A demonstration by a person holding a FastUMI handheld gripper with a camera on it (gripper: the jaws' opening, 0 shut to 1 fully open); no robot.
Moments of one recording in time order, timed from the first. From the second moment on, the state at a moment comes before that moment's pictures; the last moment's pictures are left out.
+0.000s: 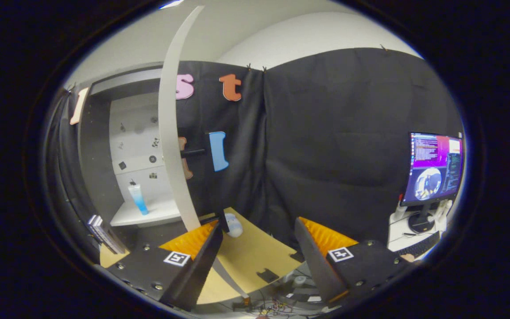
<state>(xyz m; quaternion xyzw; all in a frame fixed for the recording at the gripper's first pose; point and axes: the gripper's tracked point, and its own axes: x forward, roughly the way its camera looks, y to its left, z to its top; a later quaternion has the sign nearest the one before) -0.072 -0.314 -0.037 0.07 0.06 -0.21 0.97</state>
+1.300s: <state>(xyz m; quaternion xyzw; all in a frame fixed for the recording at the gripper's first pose) -0.038 -0.113 -0.040 0.09 0.07 0.03 0.99</state>
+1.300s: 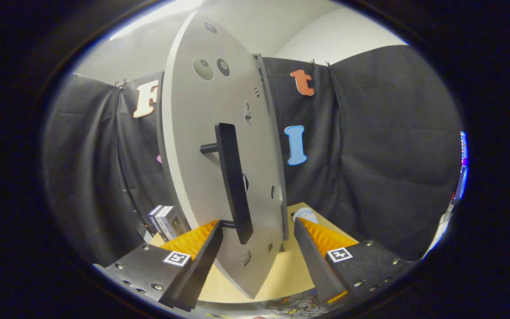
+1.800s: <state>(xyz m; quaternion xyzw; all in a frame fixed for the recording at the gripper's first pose) 0.023 -0.014 -0.040 0.09 0.08 0.13 0.98</state>
